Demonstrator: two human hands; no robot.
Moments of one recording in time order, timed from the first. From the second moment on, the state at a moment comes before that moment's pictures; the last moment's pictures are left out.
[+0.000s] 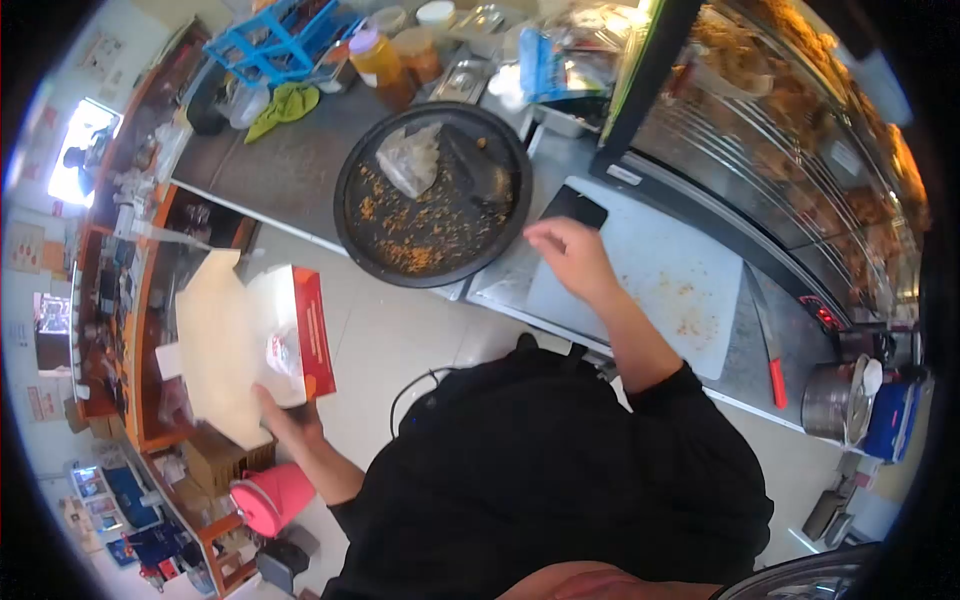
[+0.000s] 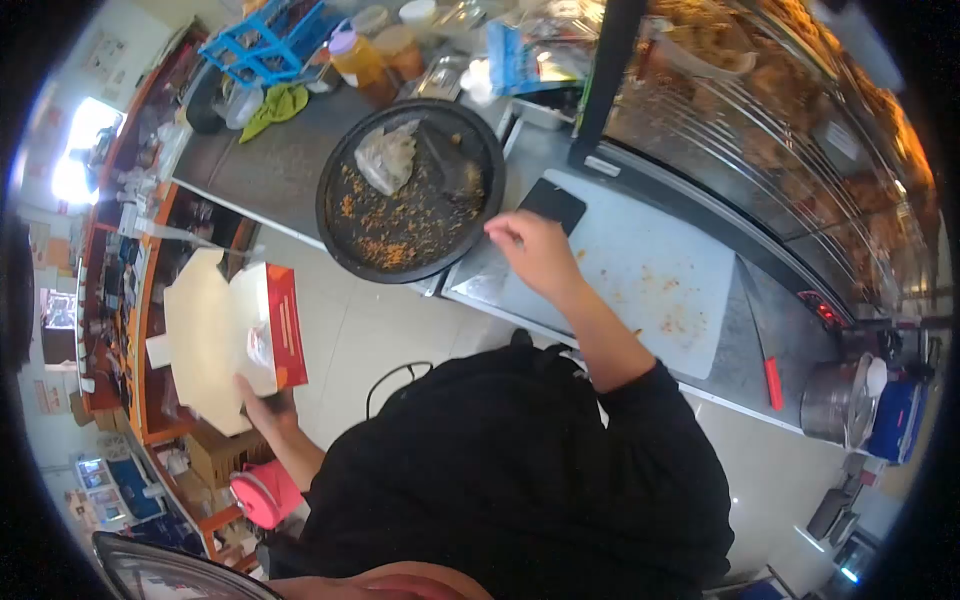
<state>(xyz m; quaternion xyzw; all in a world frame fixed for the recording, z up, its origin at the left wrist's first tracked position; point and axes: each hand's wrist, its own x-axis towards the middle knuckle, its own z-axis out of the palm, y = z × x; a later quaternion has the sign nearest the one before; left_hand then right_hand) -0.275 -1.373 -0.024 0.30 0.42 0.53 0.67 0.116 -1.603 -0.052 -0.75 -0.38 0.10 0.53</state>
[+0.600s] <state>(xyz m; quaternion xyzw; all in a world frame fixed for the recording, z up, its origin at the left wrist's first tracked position) -0.133 -1.076 -0.037 0.39 0.42 0.38 0.72 0.063 -1.285 -0.123 -0.91 -0.36 -0.06 0.19</state>
